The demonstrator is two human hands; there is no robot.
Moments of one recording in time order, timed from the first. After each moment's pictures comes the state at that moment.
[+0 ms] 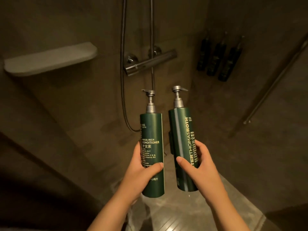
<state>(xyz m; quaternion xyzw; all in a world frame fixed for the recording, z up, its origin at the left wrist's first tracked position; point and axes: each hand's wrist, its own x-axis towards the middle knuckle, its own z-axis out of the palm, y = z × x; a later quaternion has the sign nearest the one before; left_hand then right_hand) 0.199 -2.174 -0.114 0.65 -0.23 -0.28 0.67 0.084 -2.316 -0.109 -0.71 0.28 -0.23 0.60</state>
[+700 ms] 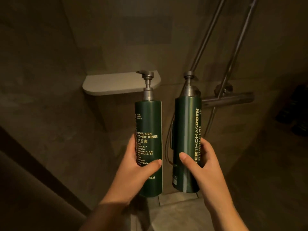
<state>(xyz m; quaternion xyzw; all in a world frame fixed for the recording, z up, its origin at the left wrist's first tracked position) 0.309 -2.169 -0.040 0.70 -0.14 -0.03 0.70 0.275 -2.348 -0.053 -0.69 0.04 -0.14 0.71</state>
